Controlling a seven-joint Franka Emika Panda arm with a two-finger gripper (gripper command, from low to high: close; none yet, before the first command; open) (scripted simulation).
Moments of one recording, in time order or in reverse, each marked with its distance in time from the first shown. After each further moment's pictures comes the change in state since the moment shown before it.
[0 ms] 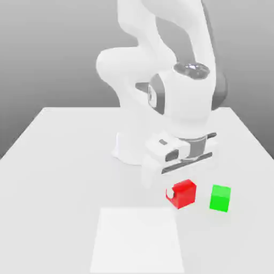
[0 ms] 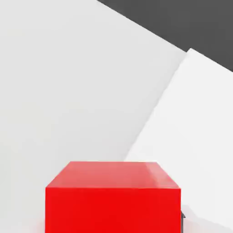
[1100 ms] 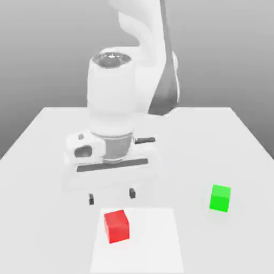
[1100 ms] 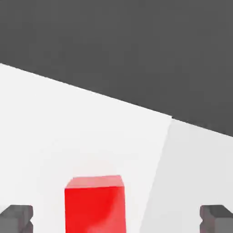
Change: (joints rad) arm -0.299 0.148 -0.202 0.076 -0.024 0.085 -0.241
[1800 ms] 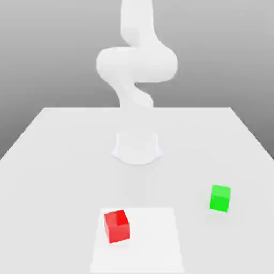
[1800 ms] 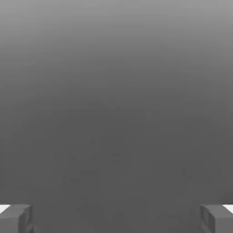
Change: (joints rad) arm 0.048 -0.769 0.069 0.382 -0.039 -0.448 0.444
